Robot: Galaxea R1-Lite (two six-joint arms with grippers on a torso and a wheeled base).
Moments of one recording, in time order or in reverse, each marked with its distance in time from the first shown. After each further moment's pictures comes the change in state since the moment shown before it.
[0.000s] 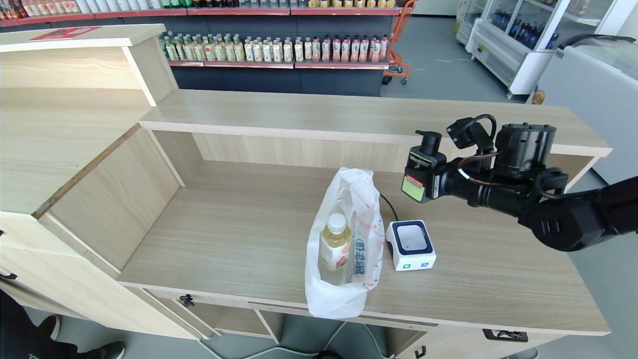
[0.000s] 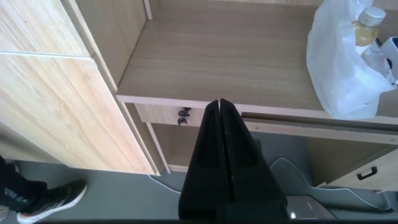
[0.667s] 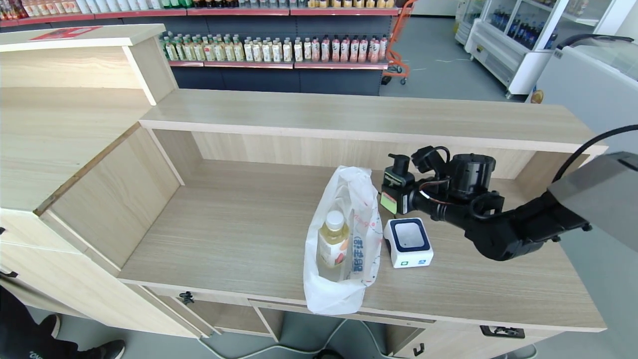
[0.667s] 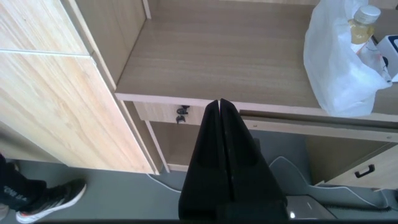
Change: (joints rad) left arm 0.000 0.000 0.000 0.000 0.000 0.000; right arm 0.040 0.265 -0.086 -0.186 -0.001 -0.030
